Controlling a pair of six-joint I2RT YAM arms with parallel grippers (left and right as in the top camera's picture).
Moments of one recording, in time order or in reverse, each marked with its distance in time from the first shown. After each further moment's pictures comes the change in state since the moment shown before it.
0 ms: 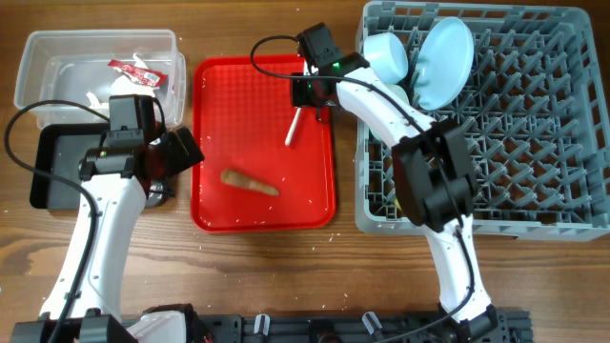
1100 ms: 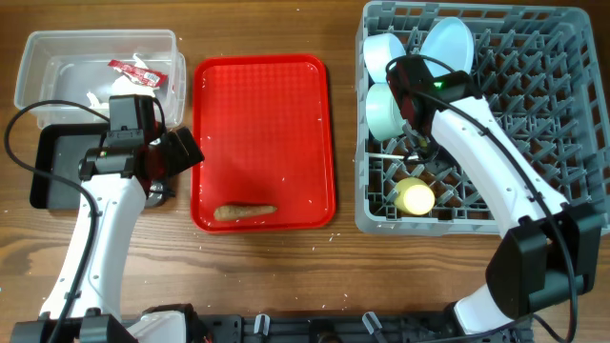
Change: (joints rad) left arm 0.000 0.000 0.000 0.000 0.000 0.000; right arm -0.180 -0.621 -0.484 -0.651 0.524 0.972
